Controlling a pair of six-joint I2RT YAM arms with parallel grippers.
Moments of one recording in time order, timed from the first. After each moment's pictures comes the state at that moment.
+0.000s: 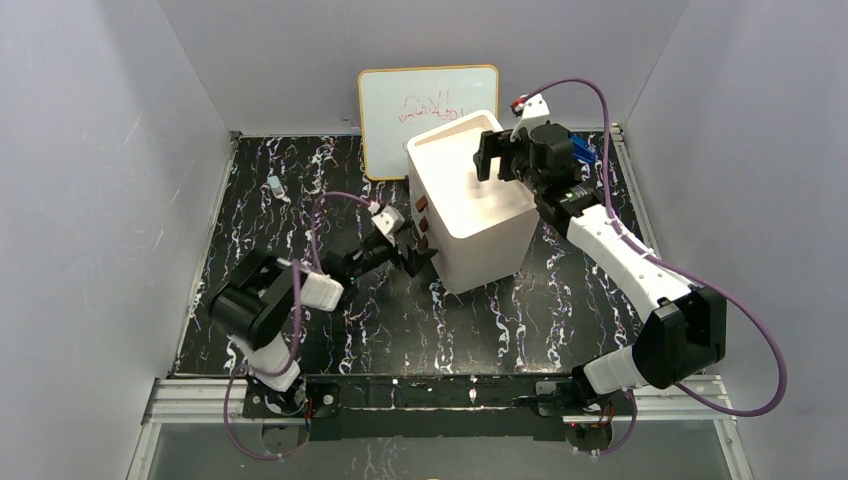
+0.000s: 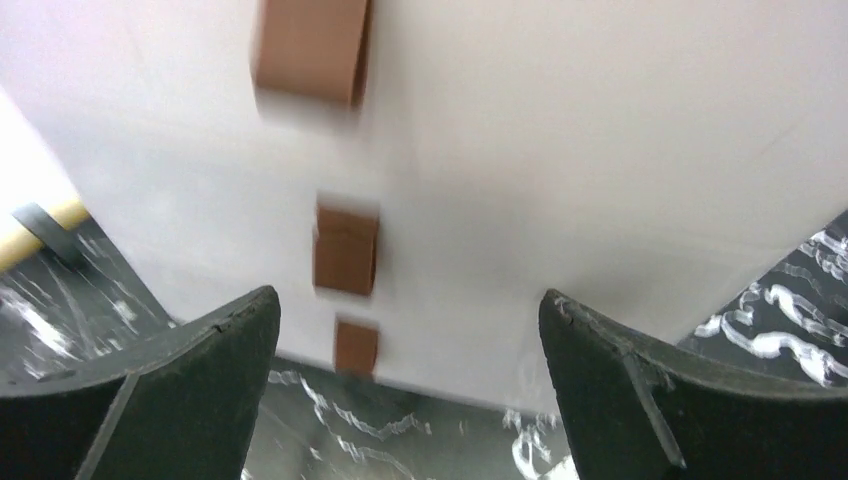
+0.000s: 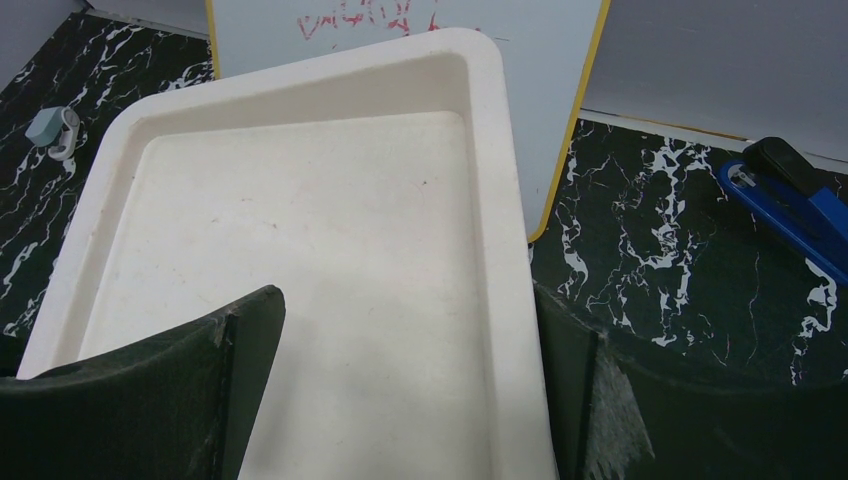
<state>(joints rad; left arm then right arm) -0.53 1.77 0.50 1.21 0.47 -0.09 0.47 1.43 1.24 -0.10 0.04 0.13</state>
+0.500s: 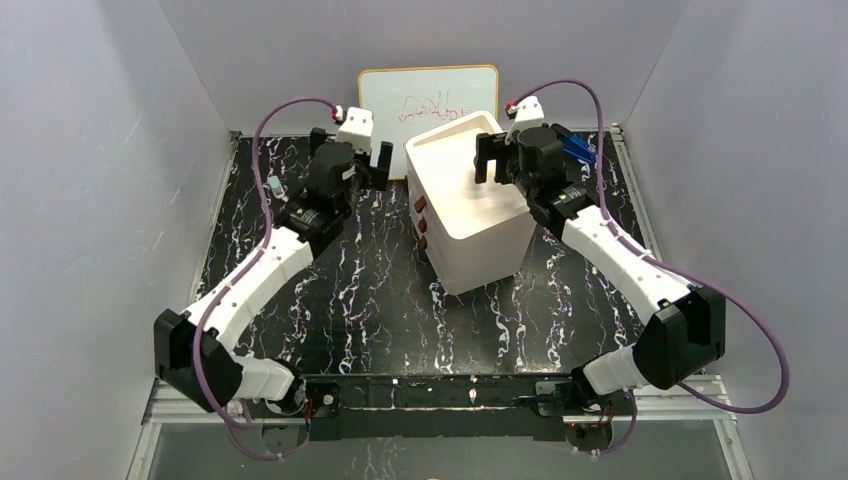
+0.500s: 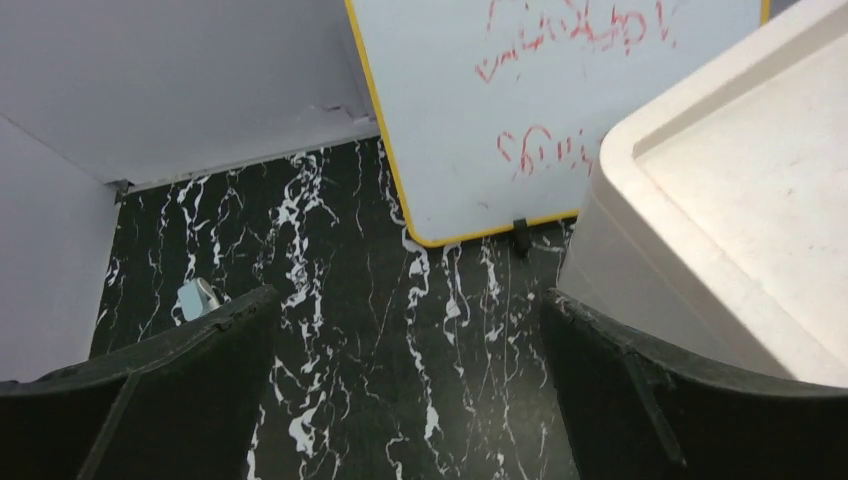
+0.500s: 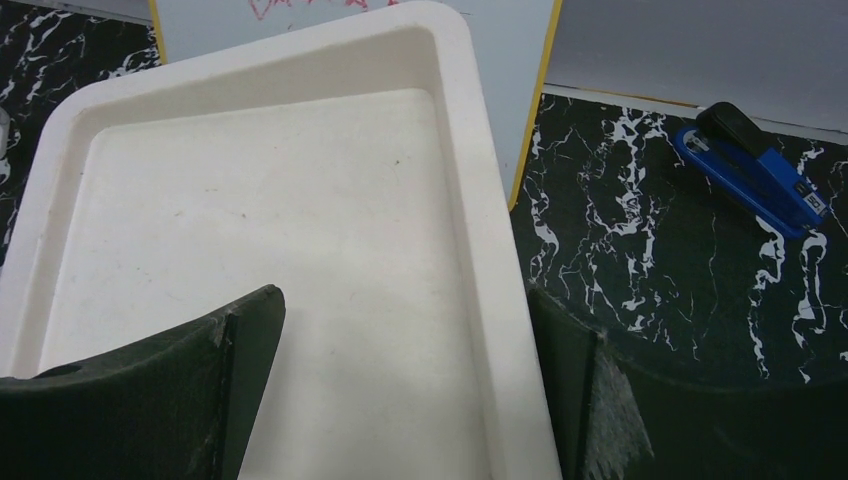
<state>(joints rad) -0.53 1.29 1.14 -0.01 -0.41 0.08 0.51 1.42 1.25 -0.12 0.17 0.13</state>
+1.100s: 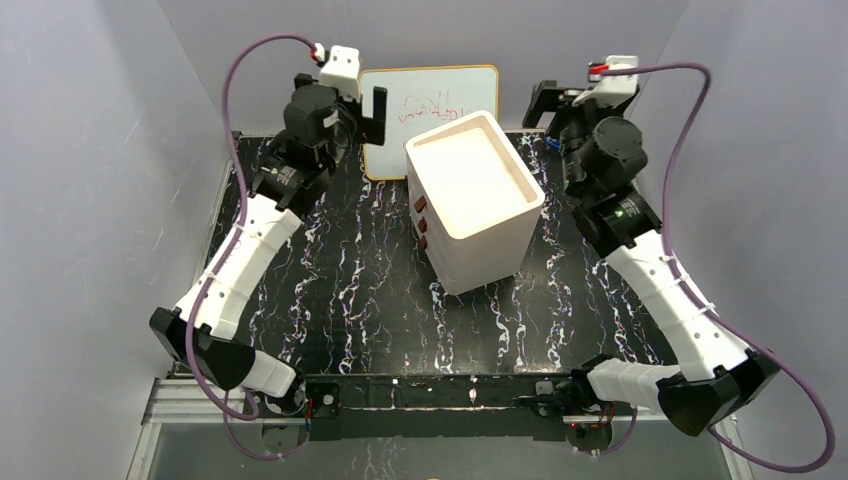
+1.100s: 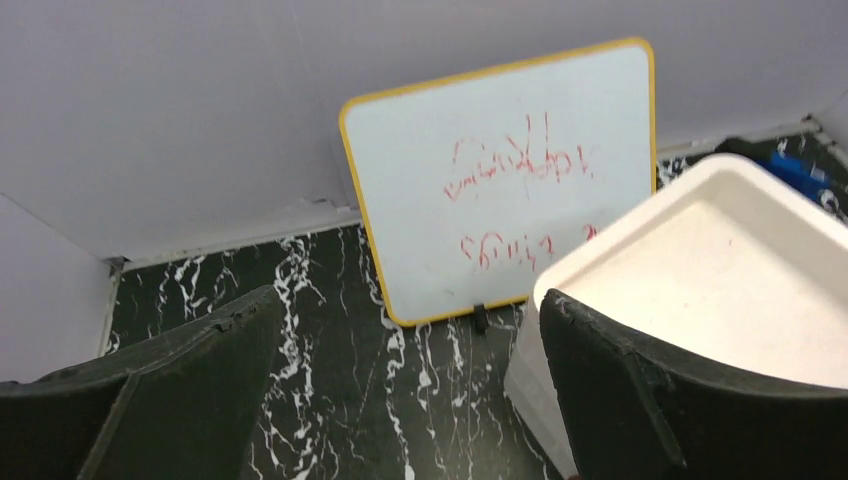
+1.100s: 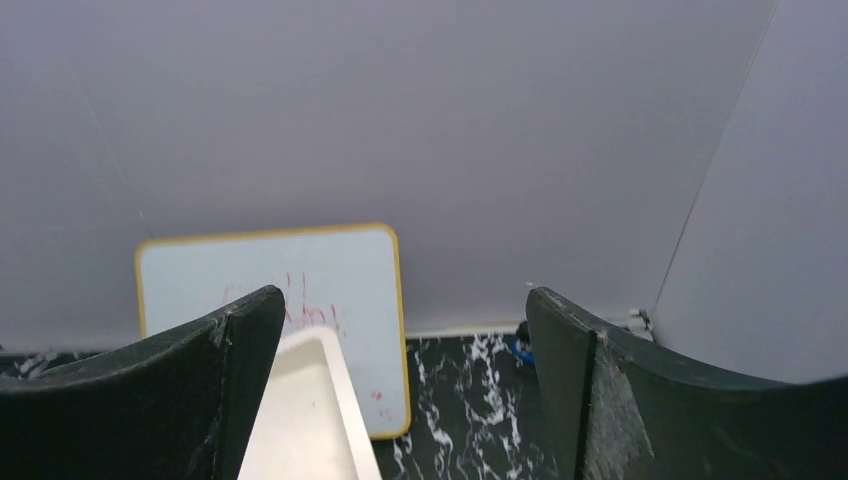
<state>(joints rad) -0.50 1.44 1.66 -0.39 -0.33 0.04 0.52 1.20 1.36 0.04 0.48 -0.03</state>
